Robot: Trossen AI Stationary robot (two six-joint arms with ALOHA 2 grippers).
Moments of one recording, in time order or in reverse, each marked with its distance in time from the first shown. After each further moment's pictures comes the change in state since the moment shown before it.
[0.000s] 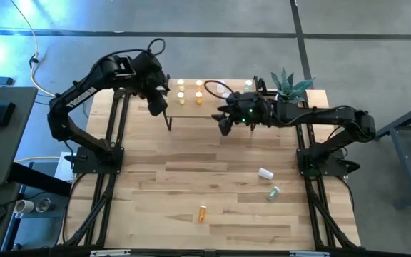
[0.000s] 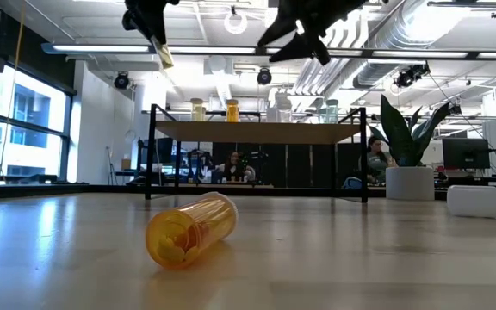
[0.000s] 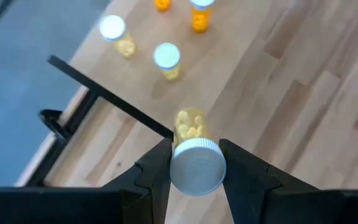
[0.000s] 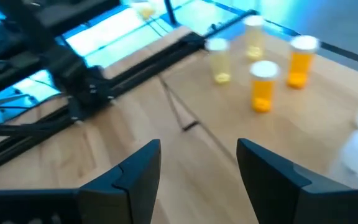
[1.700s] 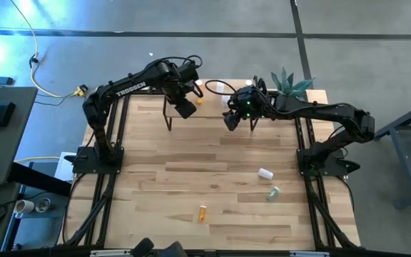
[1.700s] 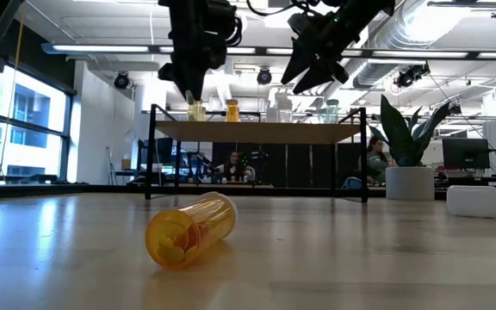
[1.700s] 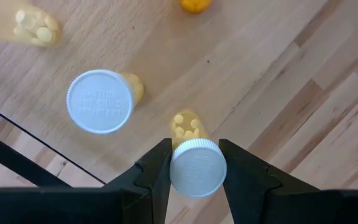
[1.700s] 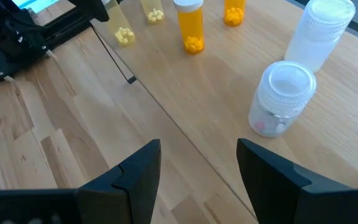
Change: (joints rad) left arm -0.006 0.398 0.078 0.024 0.071 -0.156; right arm -0.119 0.005 0.000 -0.240 -0.035 -0.037
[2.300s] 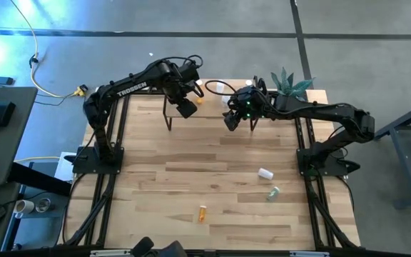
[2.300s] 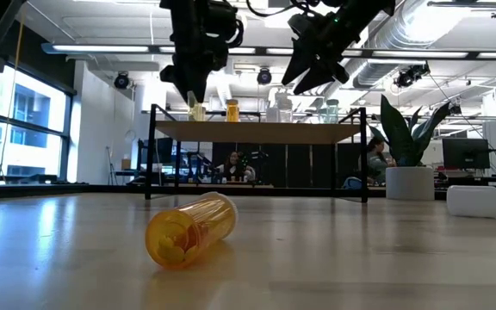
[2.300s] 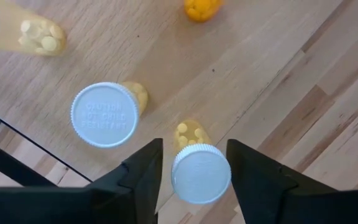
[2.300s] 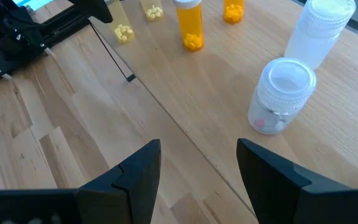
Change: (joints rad) left arm 0.000 0.005 -0.003 0.022 -0.009 0.001; right arm 0.000 0.000 0.000 -0.007 0.000 0.000
